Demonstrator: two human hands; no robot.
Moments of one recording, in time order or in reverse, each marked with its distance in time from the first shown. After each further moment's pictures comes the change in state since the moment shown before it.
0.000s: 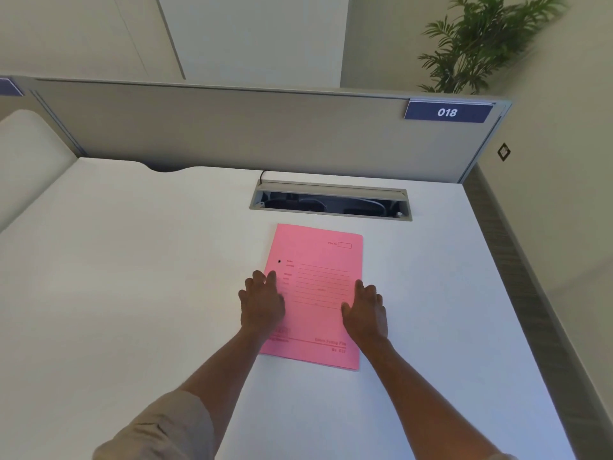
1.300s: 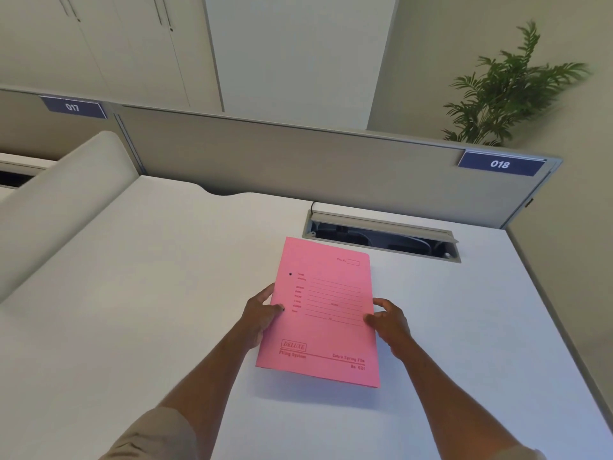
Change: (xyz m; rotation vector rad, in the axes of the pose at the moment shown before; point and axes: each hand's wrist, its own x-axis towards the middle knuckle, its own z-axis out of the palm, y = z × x) left_hand 0.021 -0.140 -0.082 -1.408 -0.307 -0.412; right_hand 0.029 -0.094 0.010 0.554 -0.202 0.209
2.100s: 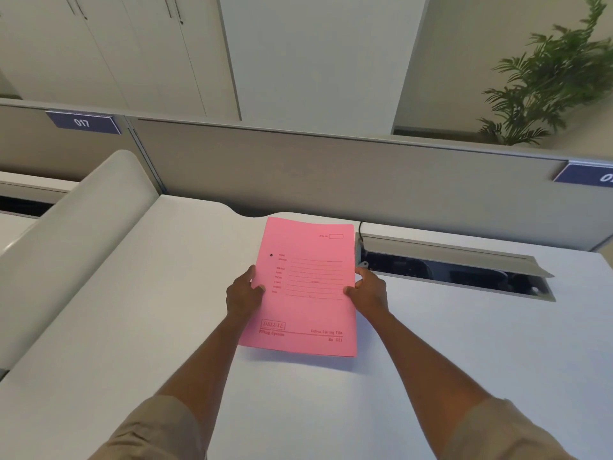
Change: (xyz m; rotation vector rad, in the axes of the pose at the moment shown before) left_hand 0.166 0.101 -0.145 0.728 0.387 0.232; right_hand 0.126 -0.177 0.165 -0.138 0.039 -0.177
